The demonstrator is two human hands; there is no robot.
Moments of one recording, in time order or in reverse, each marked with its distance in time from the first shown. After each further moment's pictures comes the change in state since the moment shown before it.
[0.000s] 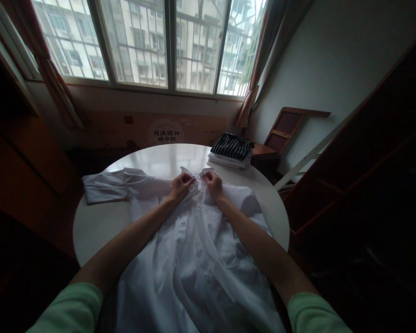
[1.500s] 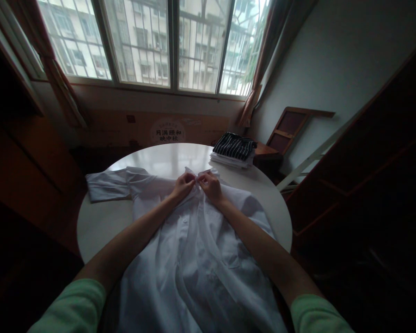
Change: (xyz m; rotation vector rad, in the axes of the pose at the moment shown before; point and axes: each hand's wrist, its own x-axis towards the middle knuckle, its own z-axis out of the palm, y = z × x) left_hand 0.005 -0.011 0.003 -0.160 -0.064 -0.027; right_hand -0.011 -0.014 0.000 -0.066 -0.098 -0.323
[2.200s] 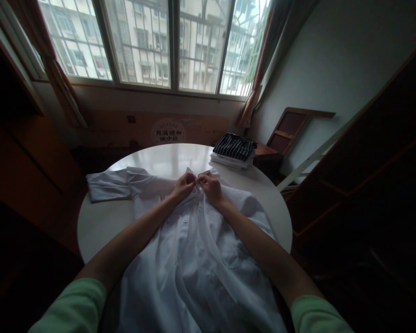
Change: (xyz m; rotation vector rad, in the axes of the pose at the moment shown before) left_hand 0.003 -0.009 0.000 -0.026 -0.059 0.024; right_hand 0.000 0.000 0.001 -0.054 -0.033 0.019
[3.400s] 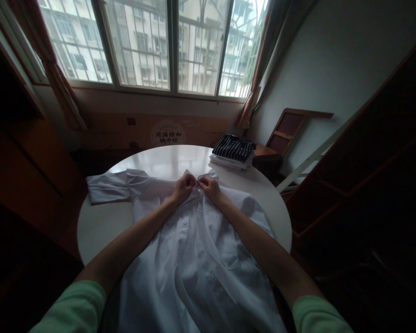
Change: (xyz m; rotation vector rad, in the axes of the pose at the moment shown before) left_hand -0.002 -0.001 -0.002 0.301 0.029 0.127; right_hand 0.005 0.004 0.000 0.128 -0.111 0.158
